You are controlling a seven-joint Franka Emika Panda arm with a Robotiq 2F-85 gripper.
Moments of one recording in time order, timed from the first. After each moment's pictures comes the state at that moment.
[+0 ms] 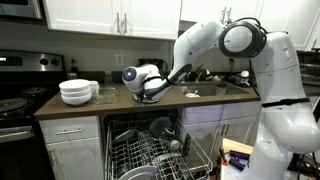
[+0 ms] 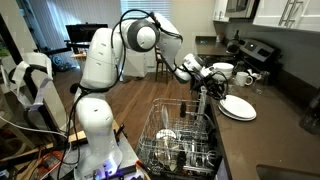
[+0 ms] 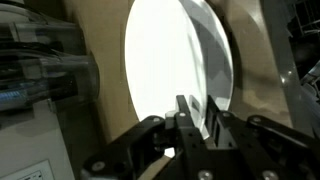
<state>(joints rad) 0.01 0.43 -0.05 -1.83 -1.19 2.24 0.47</state>
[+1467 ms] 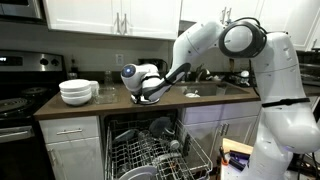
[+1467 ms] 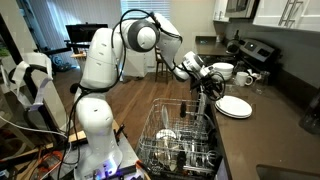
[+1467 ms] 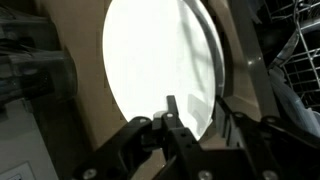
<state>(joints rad) 0.01 0.43 -0.03 -1.82 -1.08 2.29 0.43</state>
